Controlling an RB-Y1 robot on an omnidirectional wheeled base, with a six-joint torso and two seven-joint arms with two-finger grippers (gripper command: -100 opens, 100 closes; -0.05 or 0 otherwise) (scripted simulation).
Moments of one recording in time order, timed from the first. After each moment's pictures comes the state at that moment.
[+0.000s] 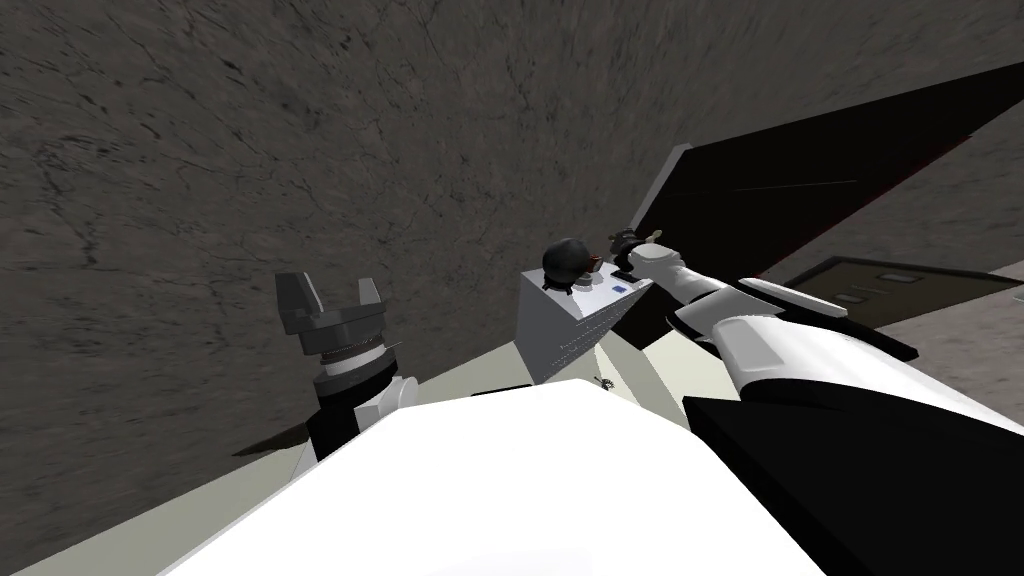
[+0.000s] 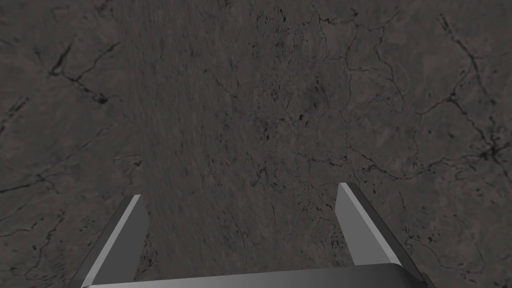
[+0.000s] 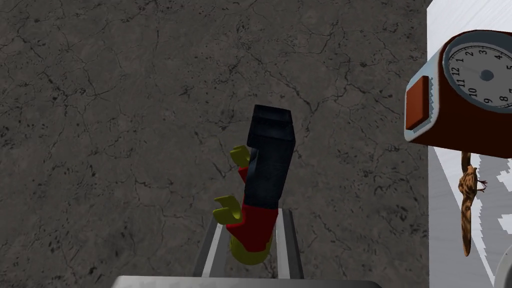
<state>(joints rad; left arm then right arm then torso) 0.49 -0.04 0.05 -2.37 0.02 -0.65 -0.03 -0.96 -1.27 0.70 -0.74 0.79 0.11 1.11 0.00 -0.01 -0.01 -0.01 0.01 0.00</state>
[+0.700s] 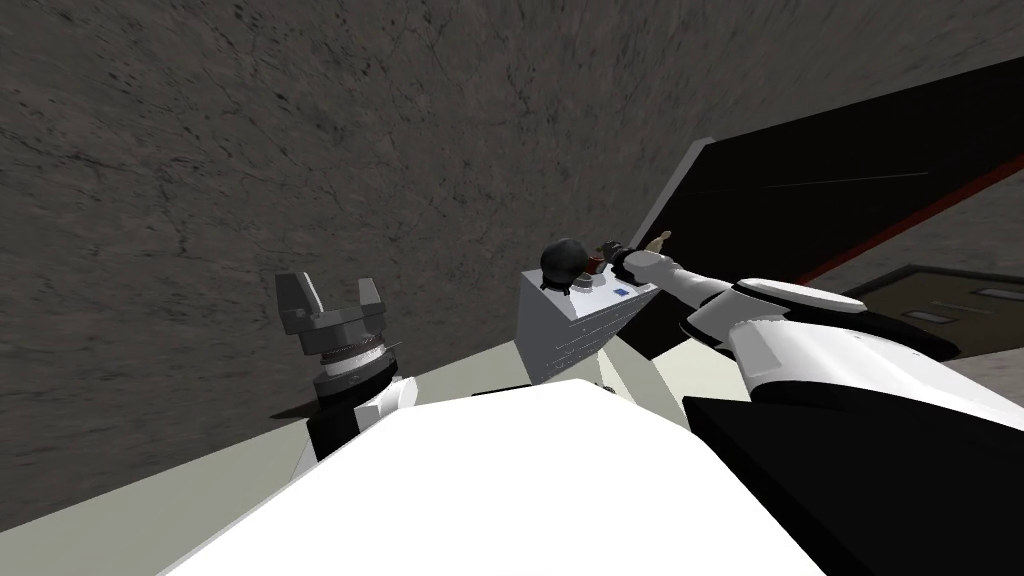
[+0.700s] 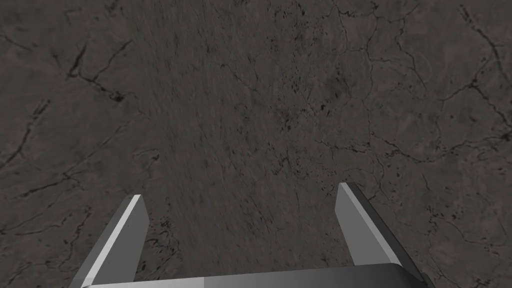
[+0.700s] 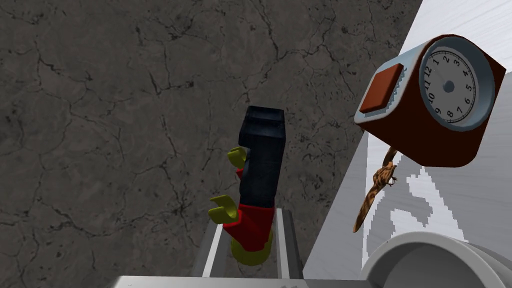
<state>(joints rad) 0.49 -0.04 0.05 -2.37 0.02 -0.65 -0.03 -0.96 -1.33 0.91 -0.82 0.87 0.03 1.26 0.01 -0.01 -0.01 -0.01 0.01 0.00</state>
